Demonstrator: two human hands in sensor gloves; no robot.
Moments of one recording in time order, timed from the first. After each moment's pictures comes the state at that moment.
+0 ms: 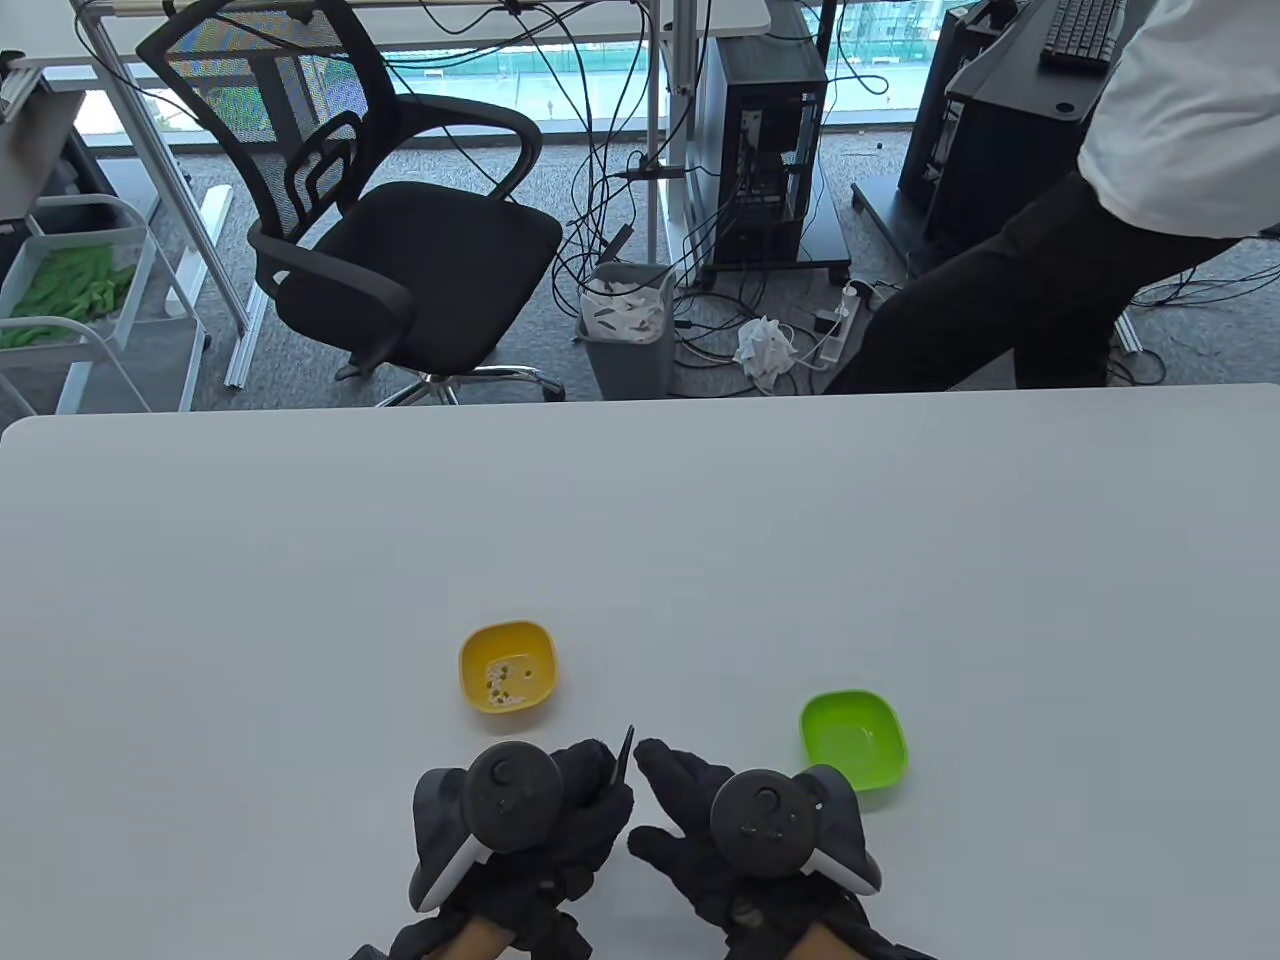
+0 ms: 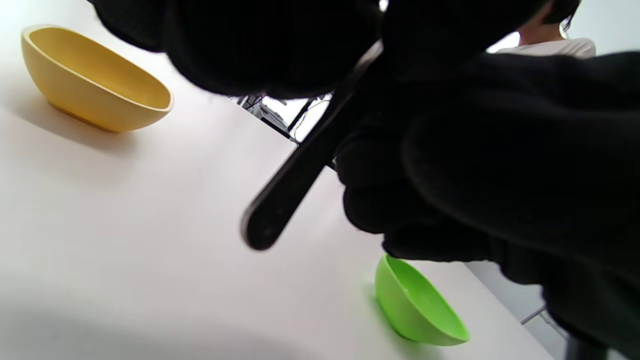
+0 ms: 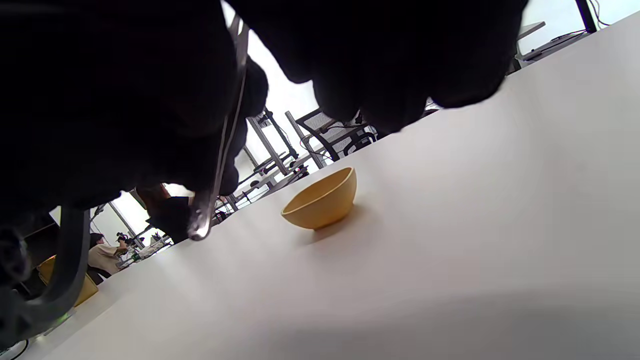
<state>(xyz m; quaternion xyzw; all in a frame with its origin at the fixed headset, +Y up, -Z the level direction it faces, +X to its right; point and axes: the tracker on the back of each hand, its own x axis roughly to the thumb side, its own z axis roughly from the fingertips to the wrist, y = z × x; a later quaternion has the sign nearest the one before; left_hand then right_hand) -0.136 -0.679 -0.214 -0.05 -0.10 0.33 0.94 0.055 -0.691 -0.209 0.25 0.04 0.92 0.31</state>
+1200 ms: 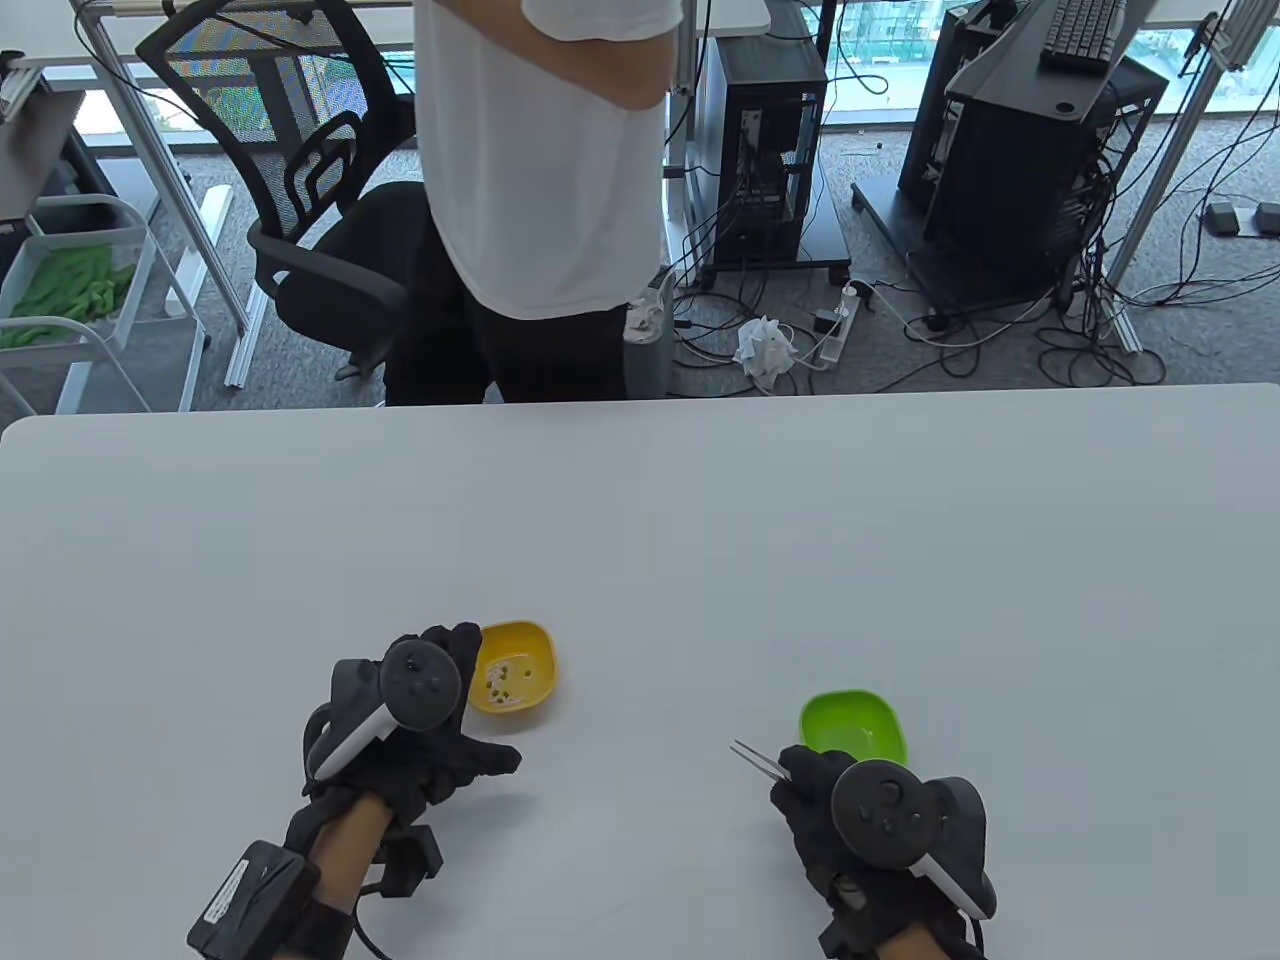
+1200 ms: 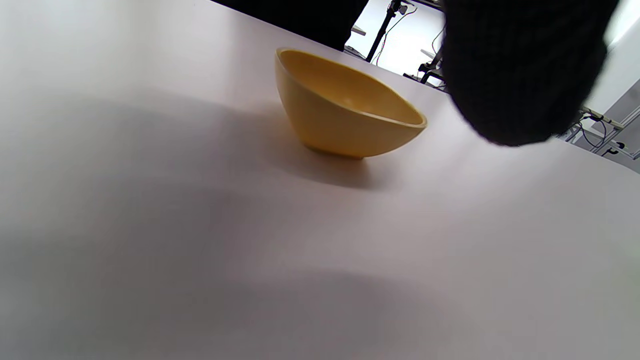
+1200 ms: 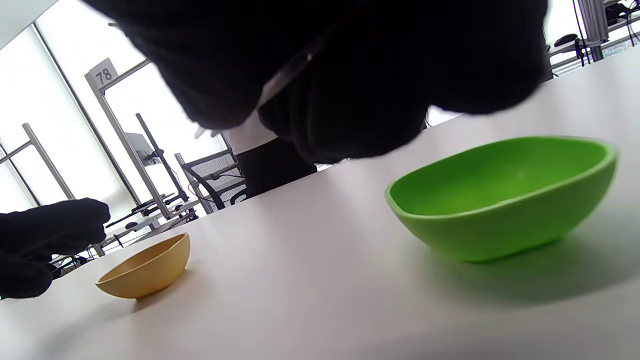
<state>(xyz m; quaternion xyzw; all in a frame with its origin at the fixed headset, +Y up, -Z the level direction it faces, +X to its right) -0.238 -0.729 -0.317 -0.20 -0.06 0.16 0.97 0.153 -0.697 -0.214 0.08 0.00 0.97 0.24</state>
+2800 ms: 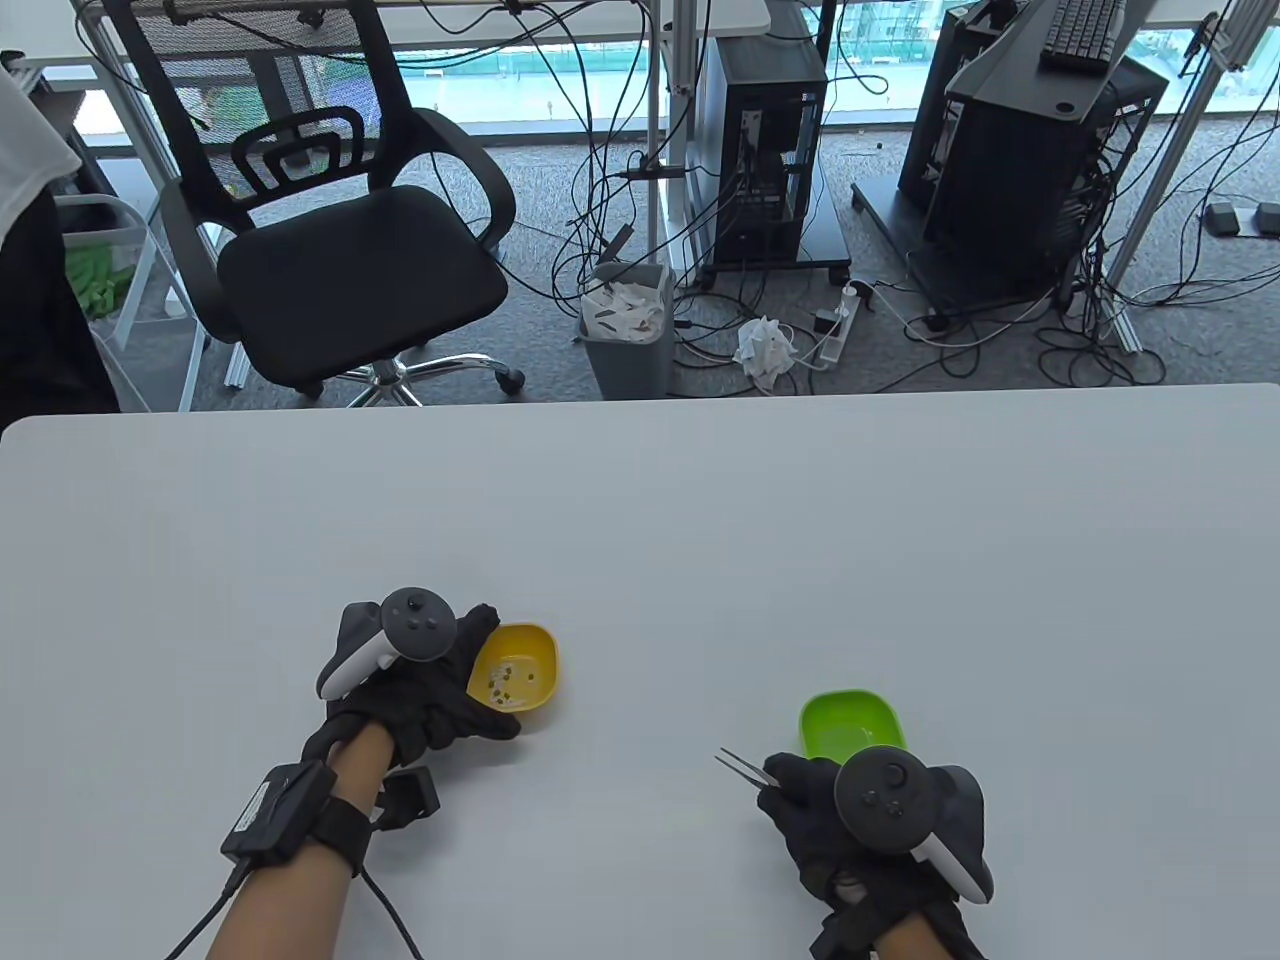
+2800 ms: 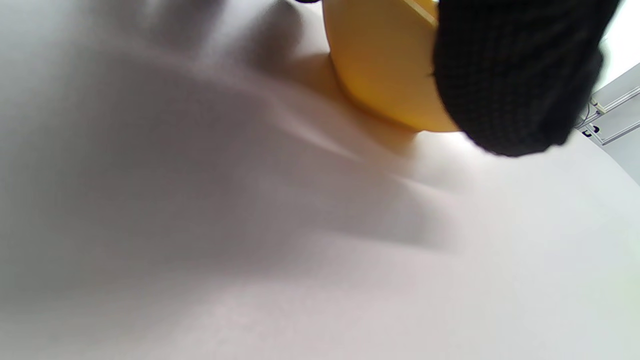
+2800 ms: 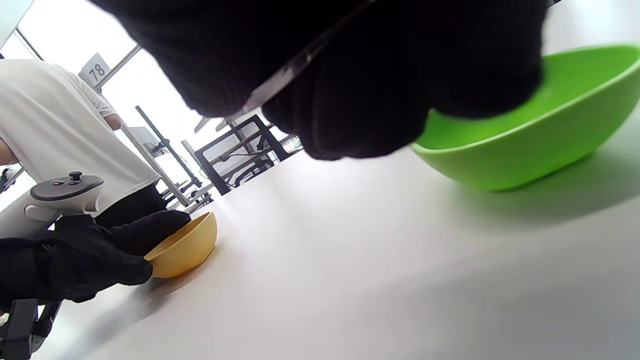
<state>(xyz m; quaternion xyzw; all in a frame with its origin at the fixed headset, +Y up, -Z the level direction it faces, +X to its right) -0.249 -0.772 -0.374 -0.29 -0.08 0.22 0.93 0.152 -0.708 -0.220 0.09 0.05 0.95 0.30</state>
